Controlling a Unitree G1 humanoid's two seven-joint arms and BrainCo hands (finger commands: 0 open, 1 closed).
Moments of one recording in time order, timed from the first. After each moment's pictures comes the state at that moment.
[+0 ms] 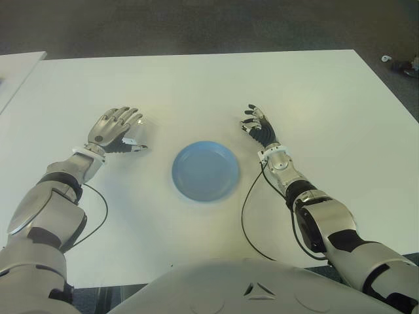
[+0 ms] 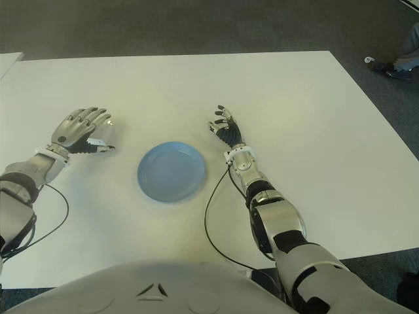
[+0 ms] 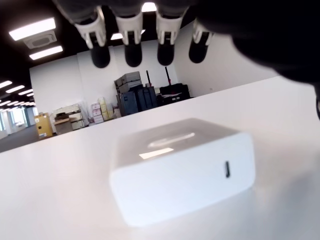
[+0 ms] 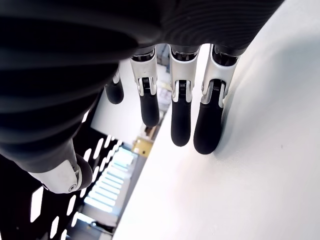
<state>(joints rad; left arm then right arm) -0.62 0.71 -0.67 1.32 1.00 -0.52 0.89 -0.61 -0.12 0.14 1.26 -0.24 -0.57 -0.18</state>
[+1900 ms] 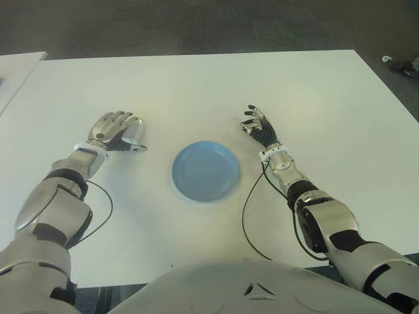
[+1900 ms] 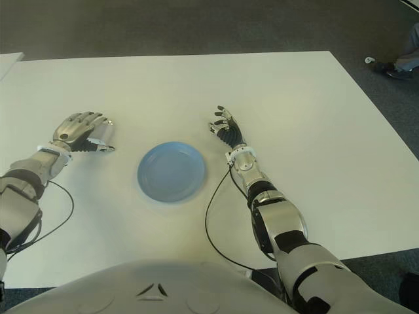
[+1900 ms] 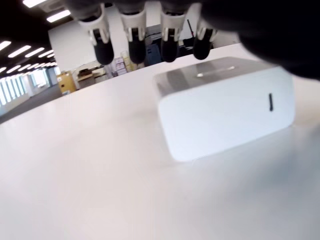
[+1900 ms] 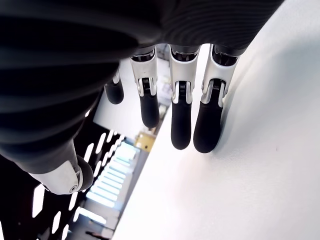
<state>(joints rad) -0.65 0.67 -0.65 1.36 0.91 -0.40 0.58 -0.60 -0.13 0.13 1.26 -0.24 -0.59 -0.14</state>
